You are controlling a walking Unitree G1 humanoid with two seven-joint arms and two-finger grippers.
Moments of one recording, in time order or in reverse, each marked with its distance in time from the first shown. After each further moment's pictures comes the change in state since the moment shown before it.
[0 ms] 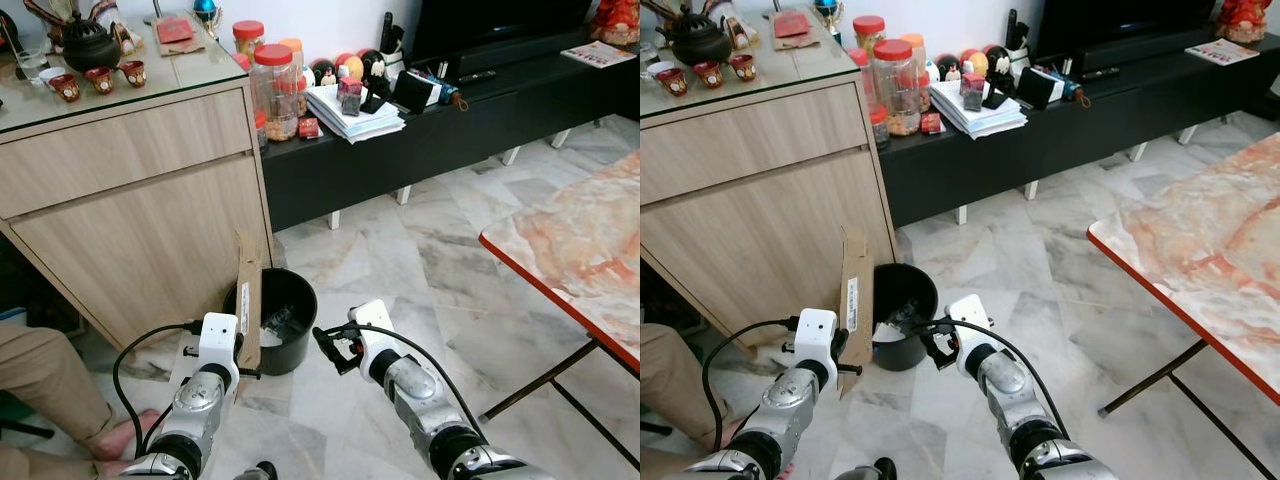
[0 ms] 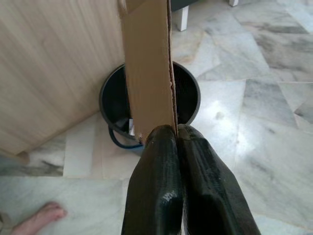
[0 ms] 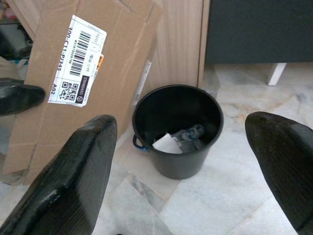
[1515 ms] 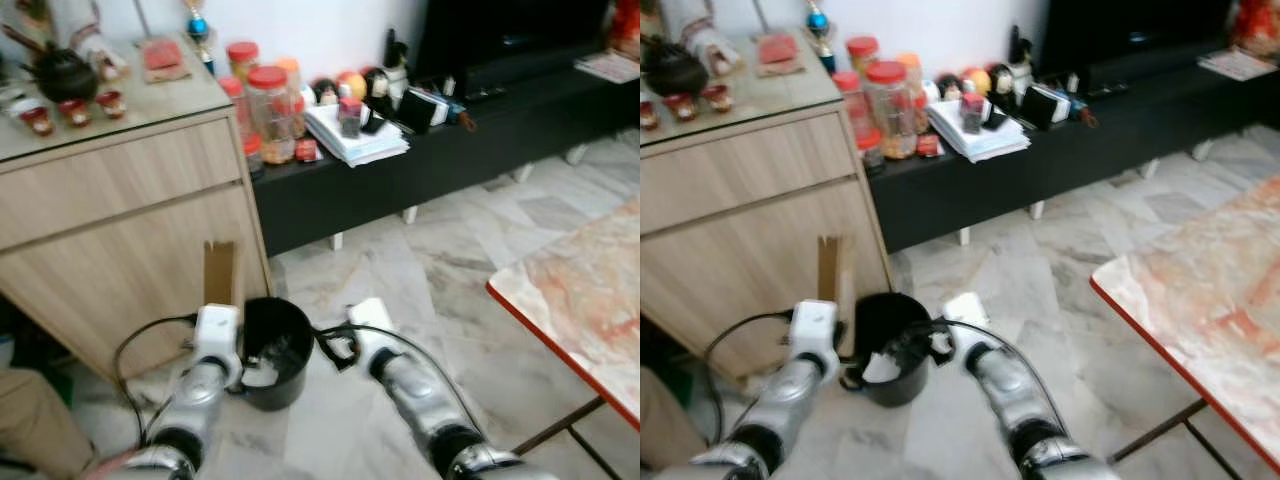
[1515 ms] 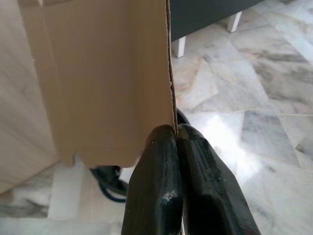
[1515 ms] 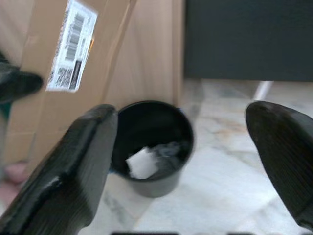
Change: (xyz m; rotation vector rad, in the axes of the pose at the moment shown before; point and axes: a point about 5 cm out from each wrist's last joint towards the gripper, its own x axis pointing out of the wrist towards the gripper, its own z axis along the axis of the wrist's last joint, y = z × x) left arm 0.004 -0.009 0.007 -0.006 -0.022 -0.024; right arm -0.002 -0.007 0.002 -0.023 -0.014 -0.010
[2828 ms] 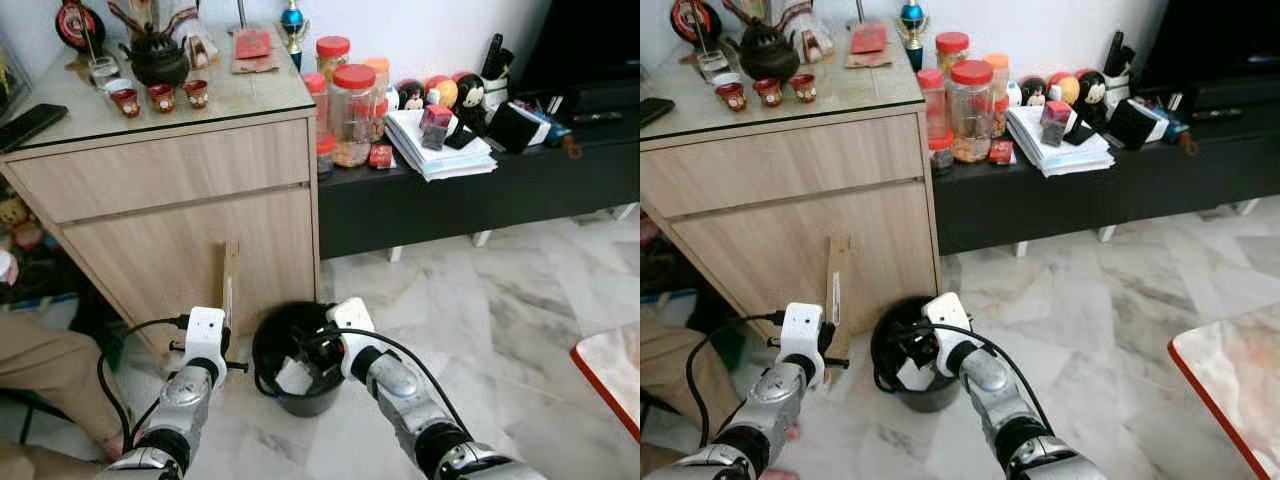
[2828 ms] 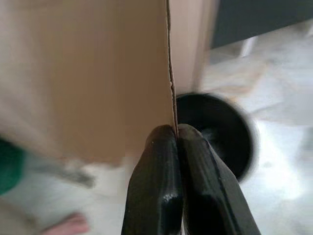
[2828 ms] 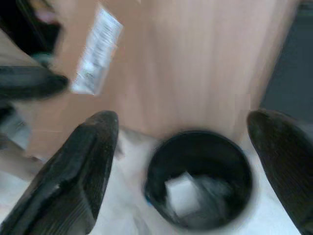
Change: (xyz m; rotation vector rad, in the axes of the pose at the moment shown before) left arm -0.001 0.006 0.000 0.008 0.005 0.014; right arm 0.002 0.012 -0.002 -0.027 0.007 0.046
